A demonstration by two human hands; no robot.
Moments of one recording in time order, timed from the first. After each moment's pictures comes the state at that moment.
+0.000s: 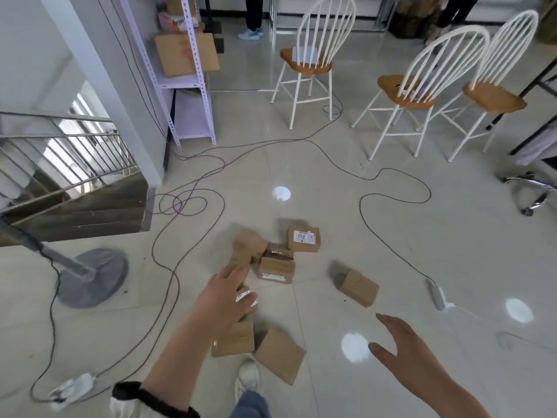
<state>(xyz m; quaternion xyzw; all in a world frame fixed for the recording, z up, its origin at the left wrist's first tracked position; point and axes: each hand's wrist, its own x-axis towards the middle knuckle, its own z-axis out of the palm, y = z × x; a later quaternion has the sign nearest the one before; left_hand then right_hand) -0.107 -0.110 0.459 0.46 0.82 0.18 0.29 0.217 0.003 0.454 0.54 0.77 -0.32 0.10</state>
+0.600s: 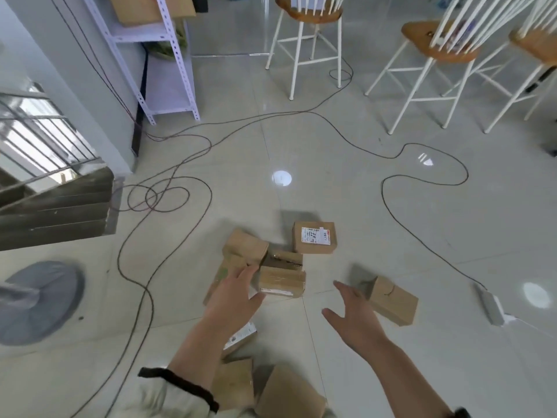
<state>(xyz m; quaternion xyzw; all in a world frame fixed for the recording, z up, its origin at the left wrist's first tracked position) -0.190 0.065 0.175 0.44 0.83 0.12 0.31 0.037 0.157 0.192 0.55 0.74 -0.38 0.07</state>
